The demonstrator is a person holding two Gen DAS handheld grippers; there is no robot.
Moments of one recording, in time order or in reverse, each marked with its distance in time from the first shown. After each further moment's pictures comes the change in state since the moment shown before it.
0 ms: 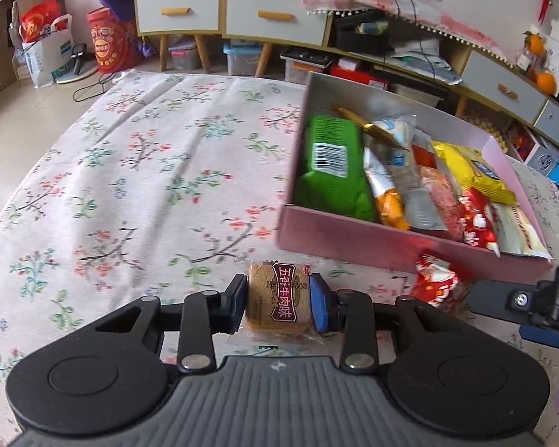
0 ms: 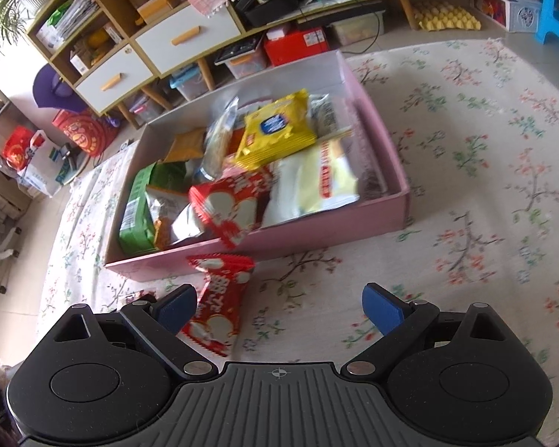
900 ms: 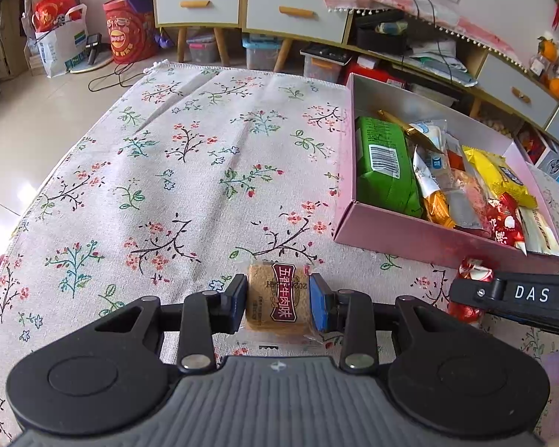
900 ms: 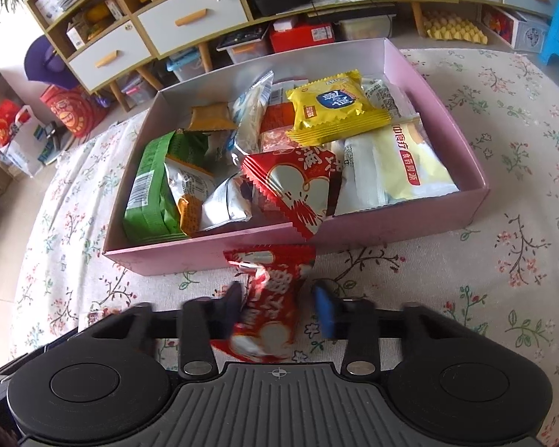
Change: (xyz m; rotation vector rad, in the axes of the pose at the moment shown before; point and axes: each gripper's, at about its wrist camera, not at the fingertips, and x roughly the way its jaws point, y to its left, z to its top) left arm -0.006 0.025 0.003 -0.014 0.024 0.017; right arm 0.029 0.042 -0.008 -0.076 0.007 -0.085
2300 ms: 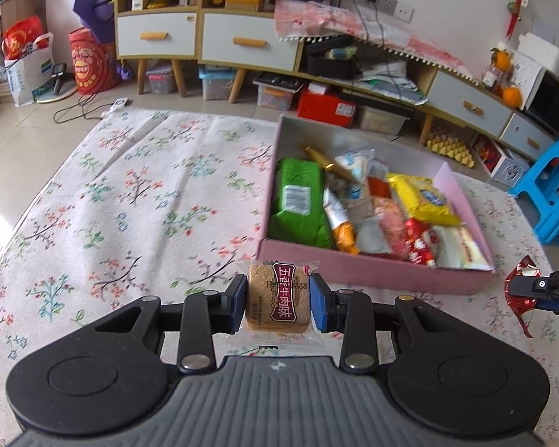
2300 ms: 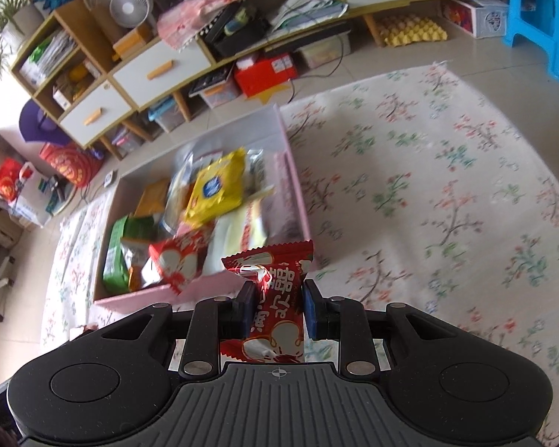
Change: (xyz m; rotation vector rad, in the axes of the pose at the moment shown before) left arm -0.033 -0.035 0.010 0.048 -0.091 -0.122; right arm -0.080 -0.113 0.032 0.150 -0.081 0.053
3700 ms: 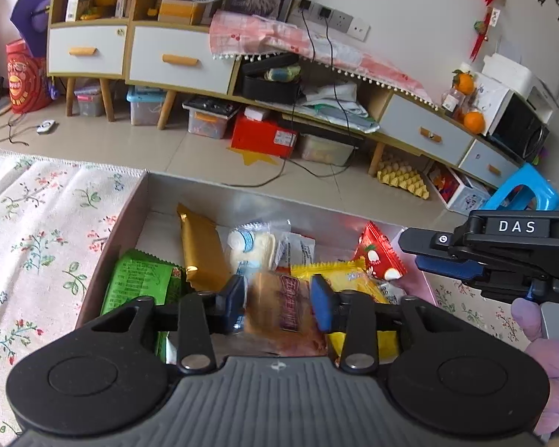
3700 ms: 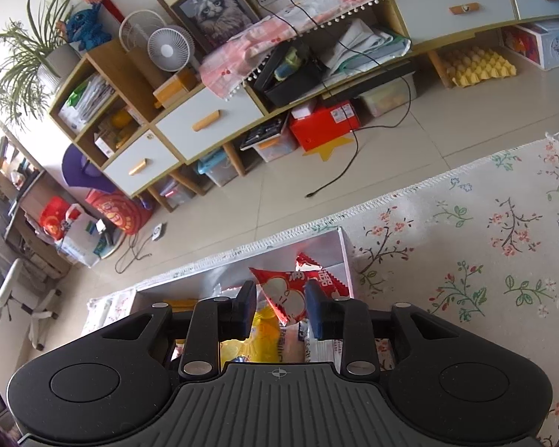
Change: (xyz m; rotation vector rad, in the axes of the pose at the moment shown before) left arm 0.093 -0.055 0.054 0.001 -0.087 -0.177; right arm 0.098 0.009 0.100 -0.027 -0.124 0.221
